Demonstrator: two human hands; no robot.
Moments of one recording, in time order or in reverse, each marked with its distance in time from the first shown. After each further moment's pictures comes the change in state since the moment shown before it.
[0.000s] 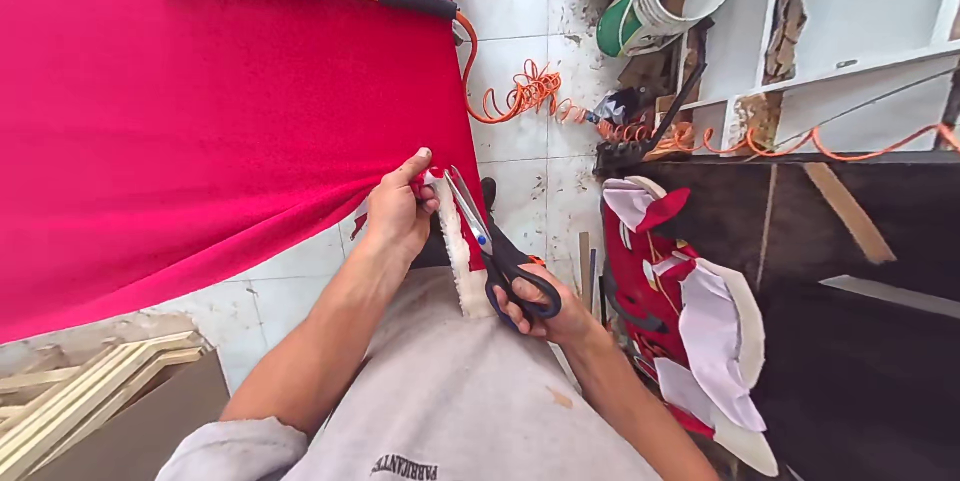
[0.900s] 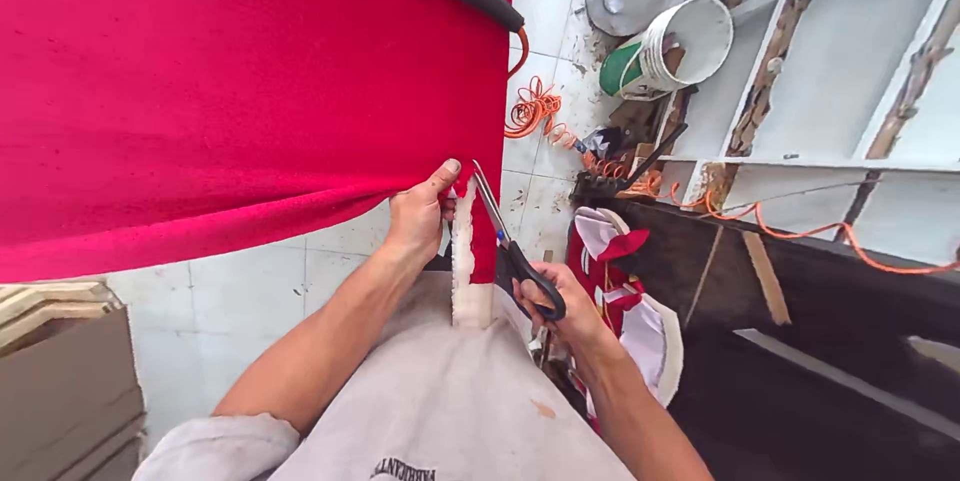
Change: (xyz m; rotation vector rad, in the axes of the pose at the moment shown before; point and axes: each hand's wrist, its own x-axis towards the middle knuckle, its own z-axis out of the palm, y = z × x) left_hand 0.016 -0.024 -0.011 -0.054 -0.071 0.101; right_hand 0.008 -0.050 0.000 -0.431 0.241 0.045
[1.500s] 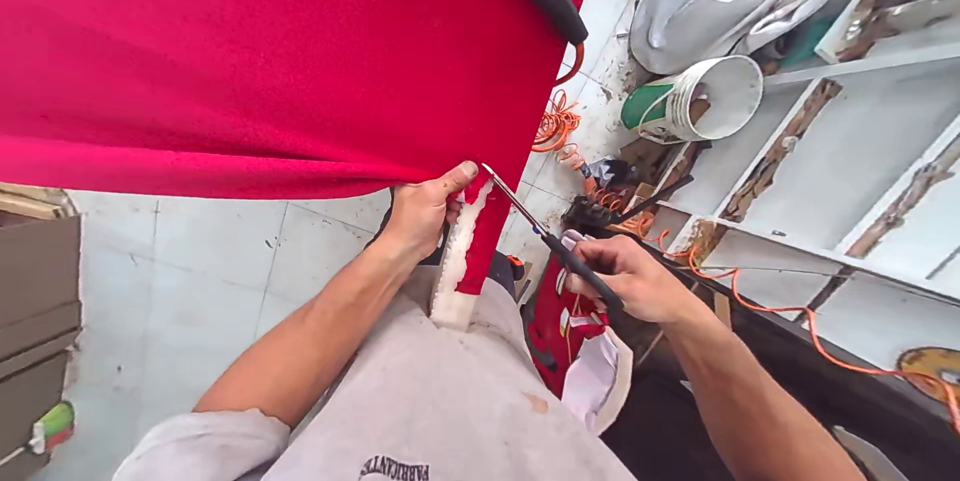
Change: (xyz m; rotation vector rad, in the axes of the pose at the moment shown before) left_hand 0.003 -0.009 -0.005 -0.057 -0.046 0.060; right_hand 0.038 -0.120 -0.076 -0.773 -0.240 0.191
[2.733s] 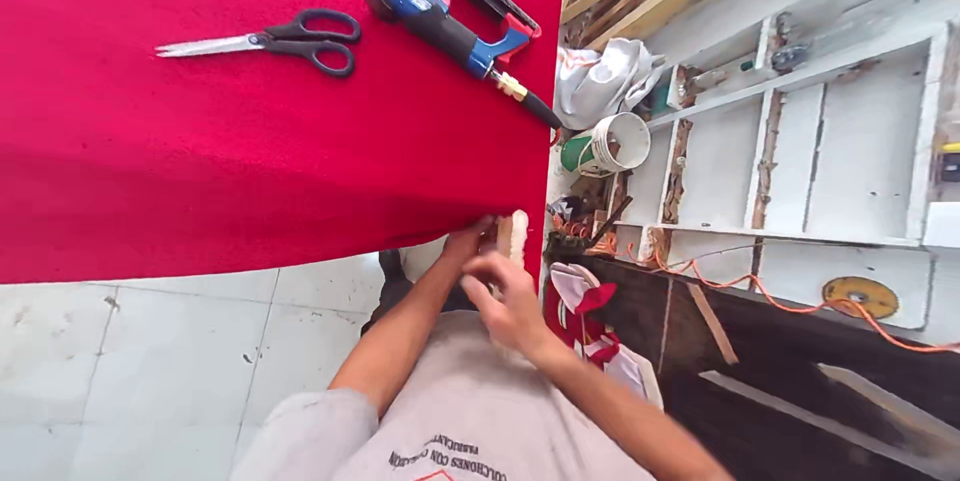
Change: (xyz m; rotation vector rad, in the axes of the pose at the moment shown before) left_hand 0.003 0.006 -0.020 -0.022 -0.243 -0.115; right_hand 0.109 -0.071 0.211 -0.281 0.748 -0.509
